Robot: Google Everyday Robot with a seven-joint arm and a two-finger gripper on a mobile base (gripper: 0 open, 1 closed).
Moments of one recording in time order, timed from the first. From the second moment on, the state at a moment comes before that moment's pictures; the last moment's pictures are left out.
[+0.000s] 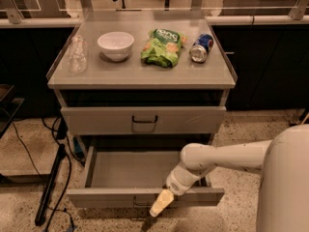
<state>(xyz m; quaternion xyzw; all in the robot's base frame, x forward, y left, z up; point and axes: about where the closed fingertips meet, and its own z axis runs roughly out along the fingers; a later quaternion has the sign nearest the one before) 0.459 -0.043 0.414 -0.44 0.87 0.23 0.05</state>
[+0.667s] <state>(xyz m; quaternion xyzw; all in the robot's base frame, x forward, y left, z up) 0.429 -0.052 0.415 -0.45 0.86 0.25 0.03</state>
